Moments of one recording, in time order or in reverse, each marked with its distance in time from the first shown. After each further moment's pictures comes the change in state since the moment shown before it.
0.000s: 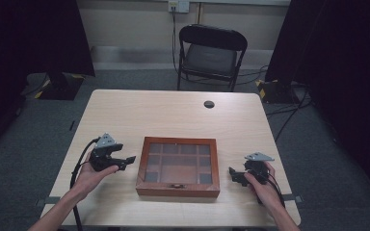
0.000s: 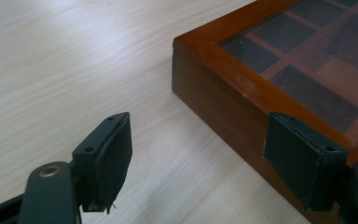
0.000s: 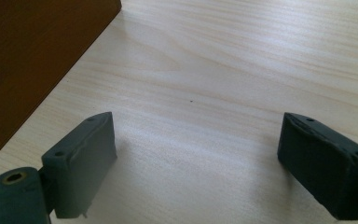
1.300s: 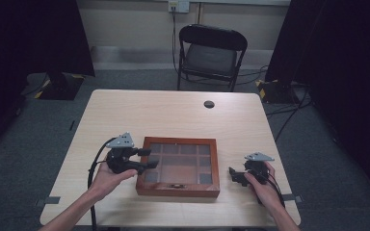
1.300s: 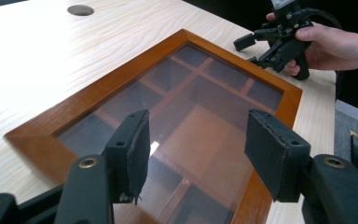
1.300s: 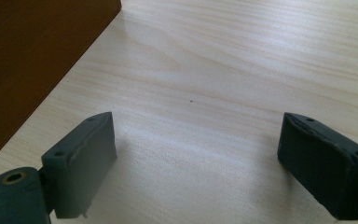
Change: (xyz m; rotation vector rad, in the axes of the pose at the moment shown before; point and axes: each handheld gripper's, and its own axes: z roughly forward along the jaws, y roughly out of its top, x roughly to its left) left arm -0.064 0.052 -0.003 -0.066 -0.312 0.040; right arm 0.000 0.000 0.000 0.000 0.000 0.000
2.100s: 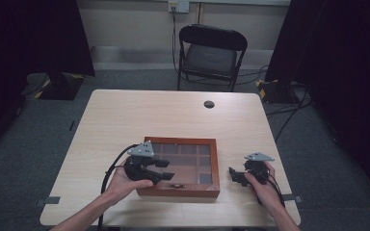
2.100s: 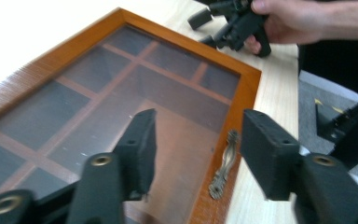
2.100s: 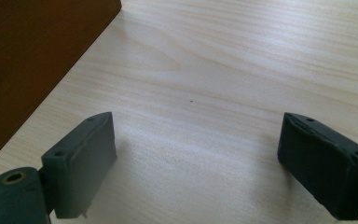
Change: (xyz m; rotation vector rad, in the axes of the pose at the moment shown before) left arm -0.029 -0.001 0.037 0.091 -0.139 0.062; right arm 0.000 0.000 0.000 0.000 0.000 0.000
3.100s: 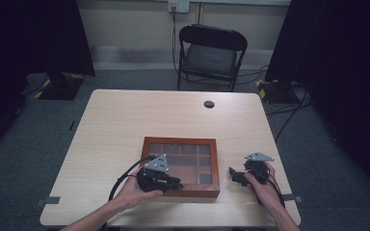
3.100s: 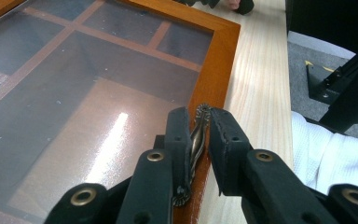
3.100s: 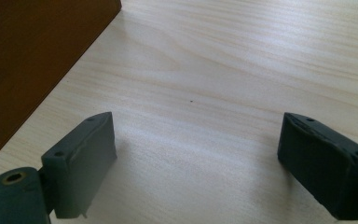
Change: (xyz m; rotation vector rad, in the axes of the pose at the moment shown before) left arm -0.019 -0.011 0.037 0.099 -0.061 0.083; right arm 0.000 0.000 0.000 -0.001 -0.001 0.001
